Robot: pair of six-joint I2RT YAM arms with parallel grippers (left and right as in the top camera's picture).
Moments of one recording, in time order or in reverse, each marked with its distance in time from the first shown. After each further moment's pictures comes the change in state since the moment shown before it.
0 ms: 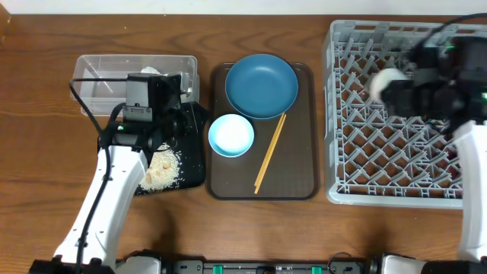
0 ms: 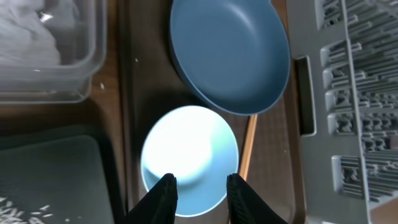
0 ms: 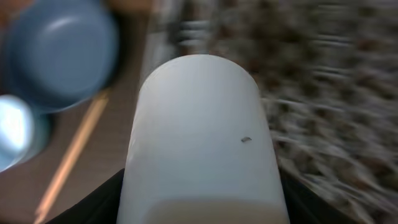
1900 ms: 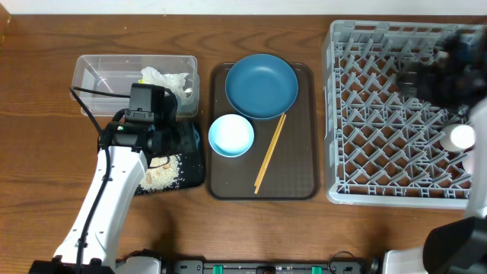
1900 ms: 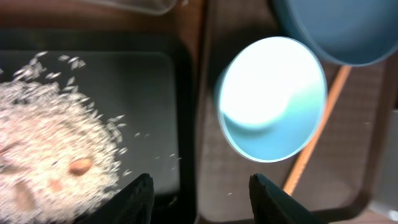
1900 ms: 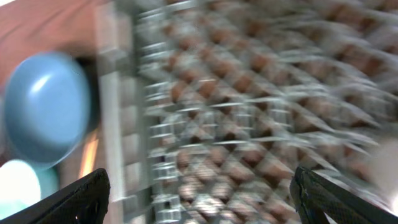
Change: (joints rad) left arm 0.000 -0.001 0.000 -0.271 -0.212 0.007; right arm -0.053 0.155 0.092 0.019 -0.115 0.144
